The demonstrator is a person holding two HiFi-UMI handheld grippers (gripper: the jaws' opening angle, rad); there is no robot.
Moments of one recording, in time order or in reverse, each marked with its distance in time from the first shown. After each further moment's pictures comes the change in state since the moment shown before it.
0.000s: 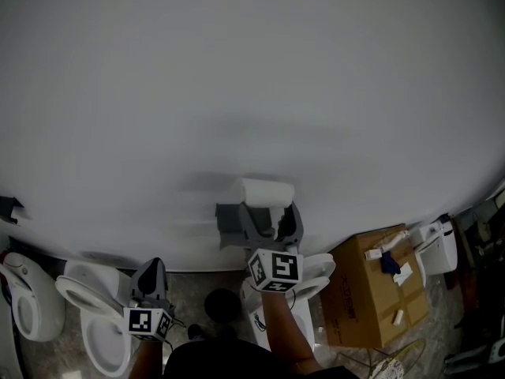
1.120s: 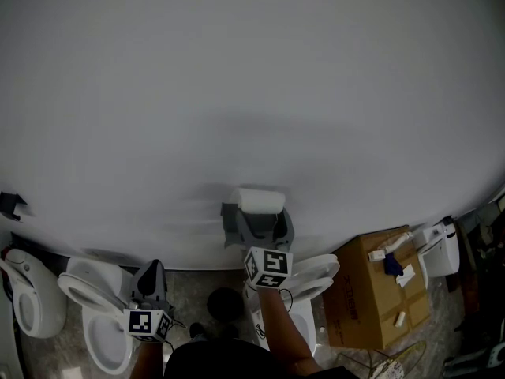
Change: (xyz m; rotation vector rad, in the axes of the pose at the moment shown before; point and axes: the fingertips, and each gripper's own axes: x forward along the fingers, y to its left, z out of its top) left arm -0.011 0.013 0.001 -0.004 0.039 0.057; right arm 0.009 0.004 -0.078 -0.001 0.126 -0.003
